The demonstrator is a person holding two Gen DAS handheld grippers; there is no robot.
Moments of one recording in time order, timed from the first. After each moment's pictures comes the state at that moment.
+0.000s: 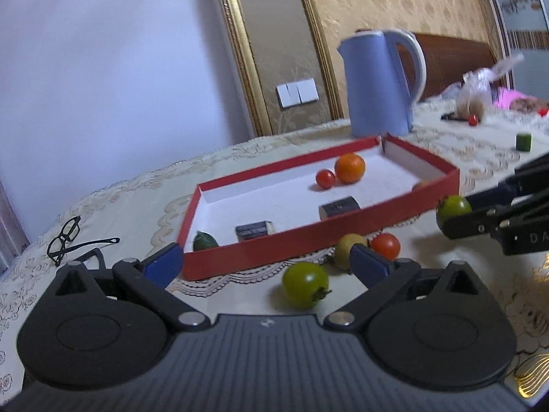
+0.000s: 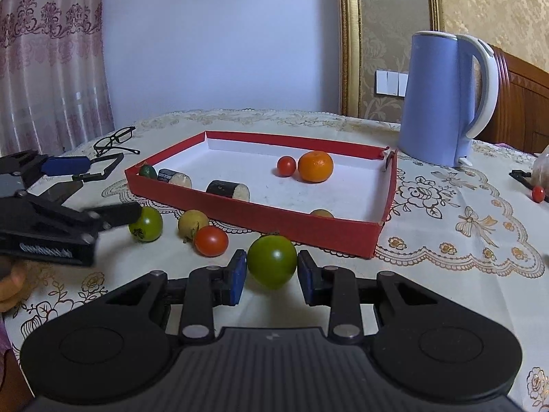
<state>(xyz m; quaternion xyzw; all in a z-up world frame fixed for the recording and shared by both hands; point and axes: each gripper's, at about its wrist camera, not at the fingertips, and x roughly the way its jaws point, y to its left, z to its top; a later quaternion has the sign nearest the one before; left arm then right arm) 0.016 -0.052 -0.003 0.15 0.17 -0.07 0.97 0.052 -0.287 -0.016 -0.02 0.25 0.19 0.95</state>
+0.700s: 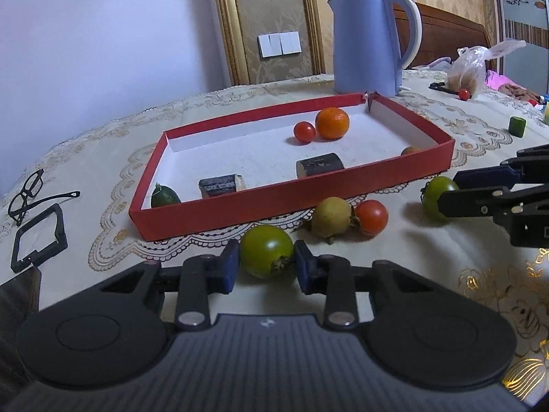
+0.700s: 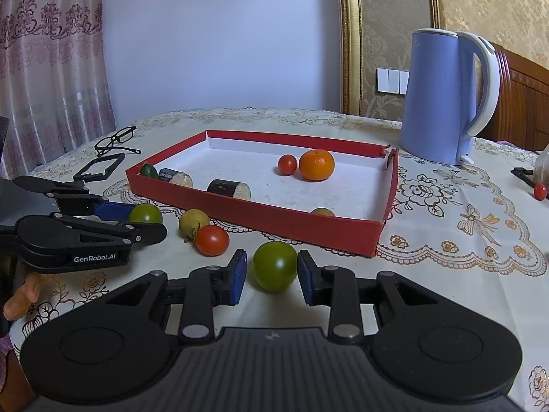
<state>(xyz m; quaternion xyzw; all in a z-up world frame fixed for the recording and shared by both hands) 0.042 -0.052 -0.016 0.12 0.26 -0.11 0.95 0.053 -0.289 -0.016 -0.02 0.25 0.19 0.95</state>
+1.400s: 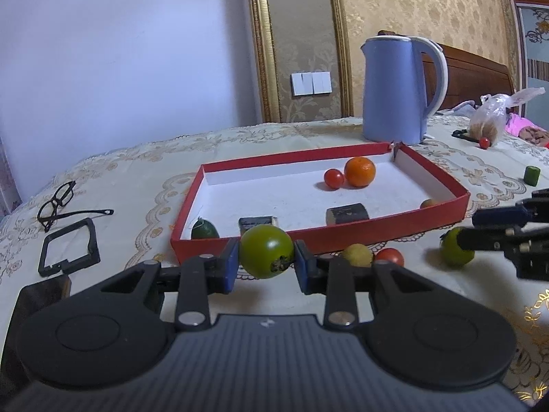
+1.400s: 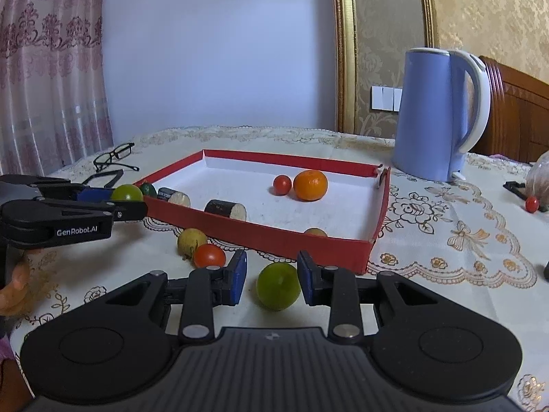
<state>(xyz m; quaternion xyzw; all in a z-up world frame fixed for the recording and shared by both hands) 0.031 -0.039 0.006 0.08 0.20 -0.06 0.97 0.046 -0.291 -0.008 -0.02 0.23 0.18 0.96</state>
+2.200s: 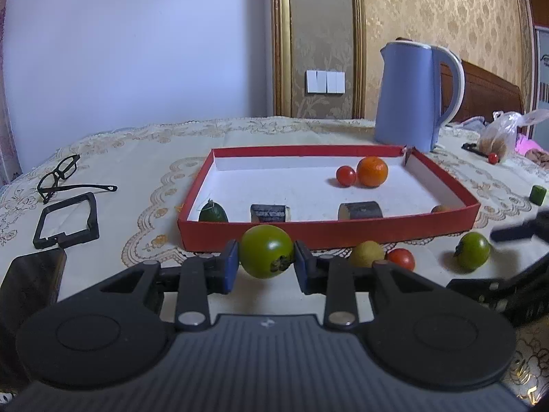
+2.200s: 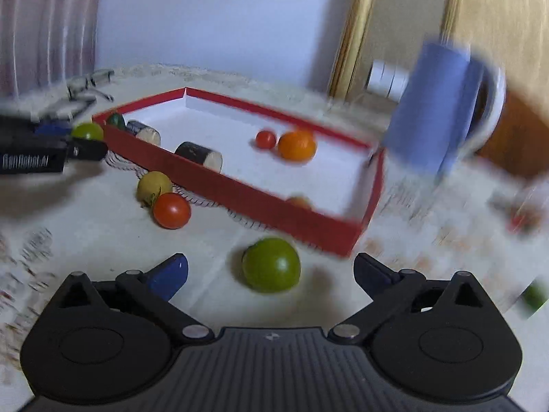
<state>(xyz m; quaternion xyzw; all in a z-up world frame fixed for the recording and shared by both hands) 0.033 -0.025 -0.002 0.03 0.21 -0.05 0.98 0.079 -0.284 -0.028 -0.09 0.30 0.15 0.94</state>
